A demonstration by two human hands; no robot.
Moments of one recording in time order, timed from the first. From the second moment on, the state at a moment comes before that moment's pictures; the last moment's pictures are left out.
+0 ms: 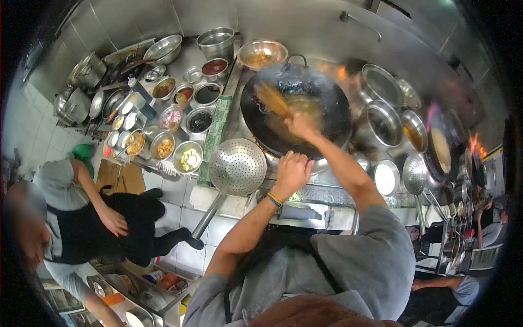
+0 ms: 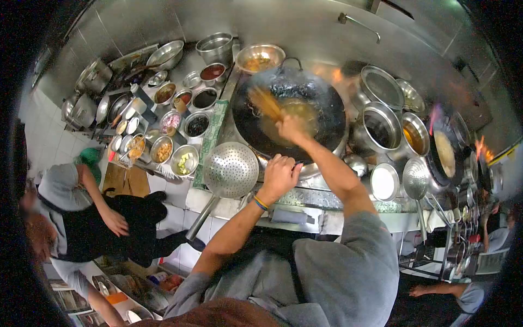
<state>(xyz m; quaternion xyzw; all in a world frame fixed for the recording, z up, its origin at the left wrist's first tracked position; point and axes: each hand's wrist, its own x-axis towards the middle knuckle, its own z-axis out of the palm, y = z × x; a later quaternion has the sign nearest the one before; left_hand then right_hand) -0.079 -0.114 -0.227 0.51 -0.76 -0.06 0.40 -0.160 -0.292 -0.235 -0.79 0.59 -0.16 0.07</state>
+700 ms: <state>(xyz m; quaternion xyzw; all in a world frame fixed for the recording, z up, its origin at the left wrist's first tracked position) -0.079 -0.111 -0.230 0.50 -0.77 -0.06 0.40 -0.174 -0.265 -0.209 -0.83 0.54 -0.11 0.05</state>
